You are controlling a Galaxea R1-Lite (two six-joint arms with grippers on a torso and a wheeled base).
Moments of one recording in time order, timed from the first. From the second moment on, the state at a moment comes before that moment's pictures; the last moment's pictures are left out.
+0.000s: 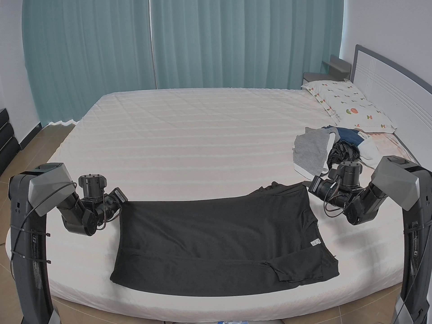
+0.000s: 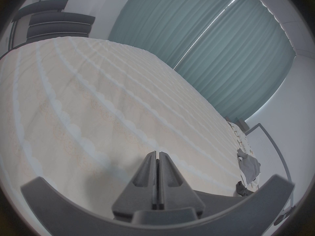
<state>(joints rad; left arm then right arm) 0.04 2.49 -1.05 -0.95 -0.06 -0.69 0.06 2.49 -1.14 -1.02 0.29 0.58</state>
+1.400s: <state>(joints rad) 0.09 2.43 -0.62 -1.09 -0.12 -0.02 0.02 2.44 -0.43 -1.37 0.39 0.32</state>
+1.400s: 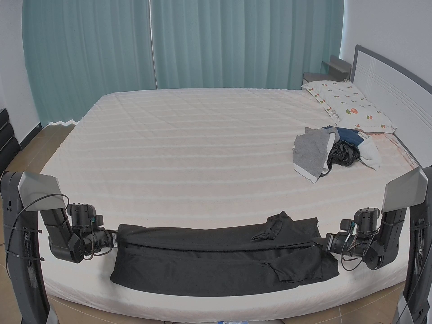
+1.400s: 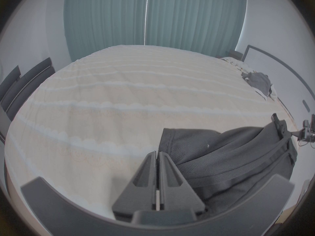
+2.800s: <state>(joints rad) 0.13 2.30 -0.52 -1.05 -0.20 0.05 -0.01 2.44 -0.41 -1.43 0.40 0.43</state>
